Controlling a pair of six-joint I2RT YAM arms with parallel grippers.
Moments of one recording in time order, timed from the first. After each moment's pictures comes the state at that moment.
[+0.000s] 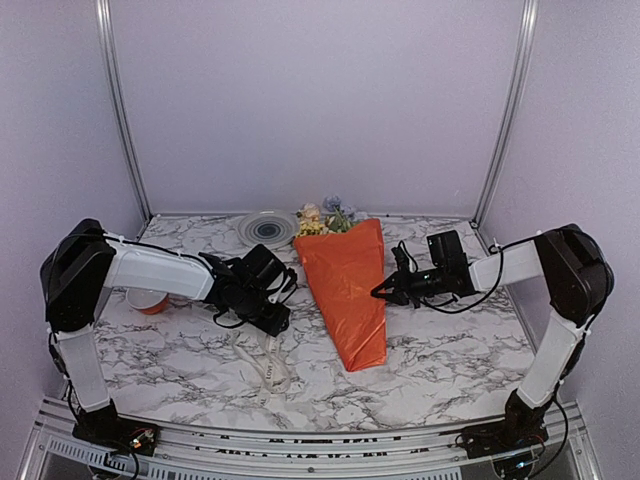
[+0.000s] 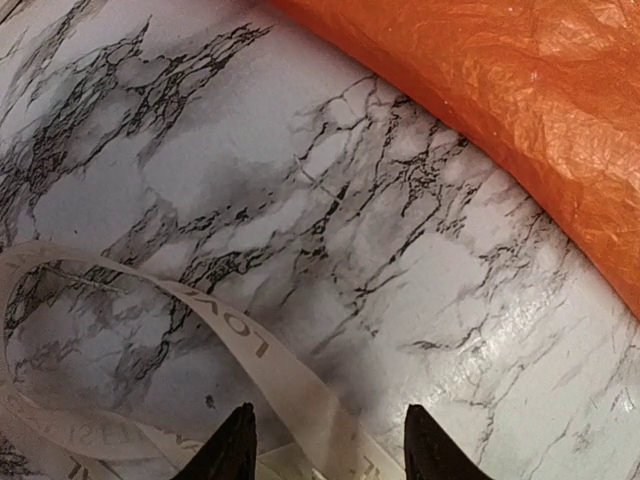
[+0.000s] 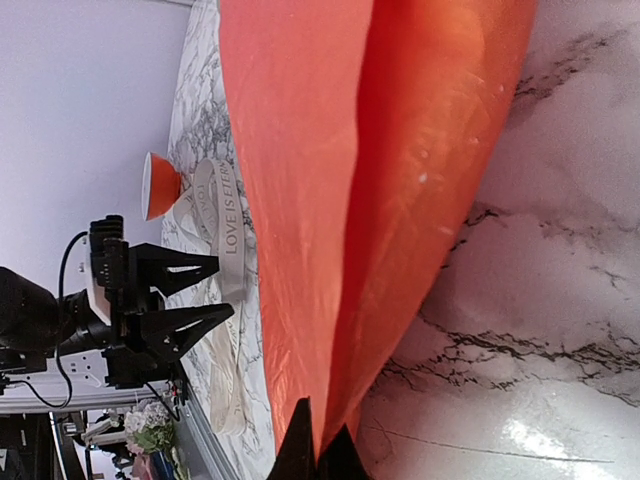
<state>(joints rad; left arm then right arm) -0.83 1.87 1.15 -0.35 -0.05 -0.22 0.36 1.78 0.87 0.16 -0.80 0.68</state>
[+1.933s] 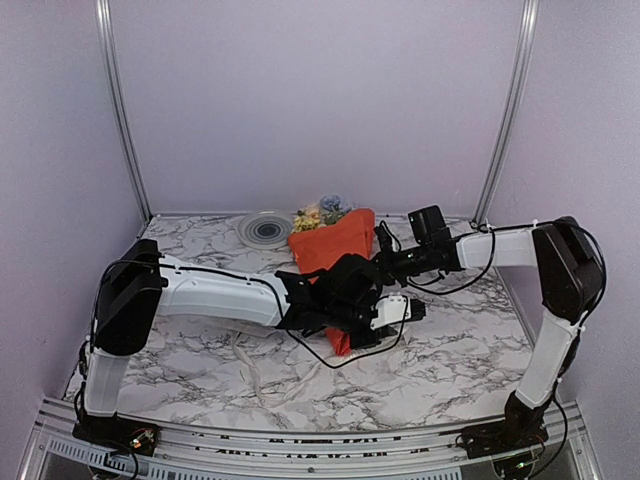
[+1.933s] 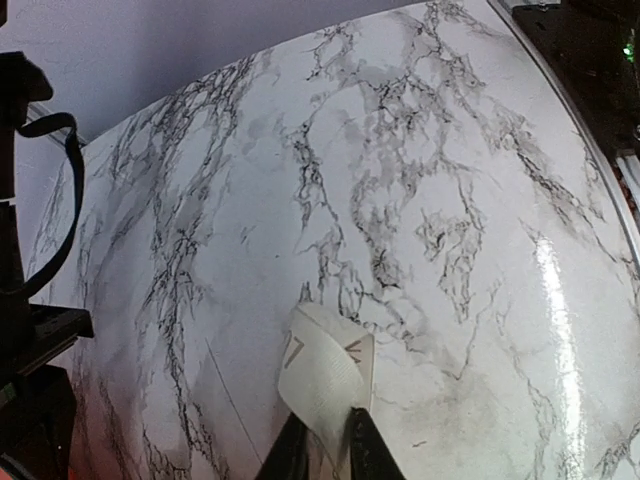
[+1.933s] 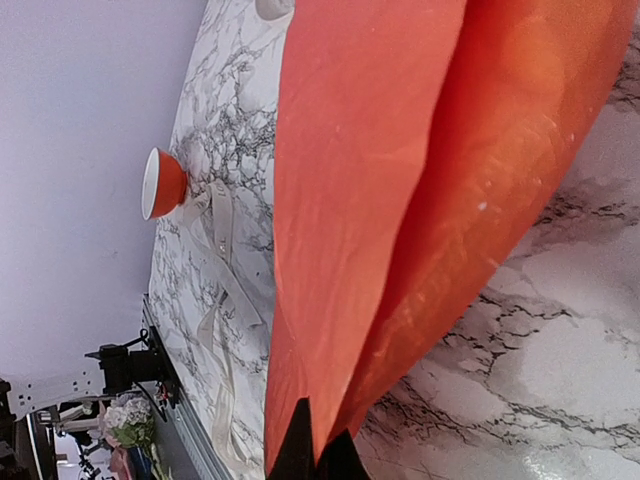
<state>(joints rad) -1.16 2.16 1.65 -0.15 0.13 0.54 0.43 1.83 1.13 -0.05 -0.74 0.60</state>
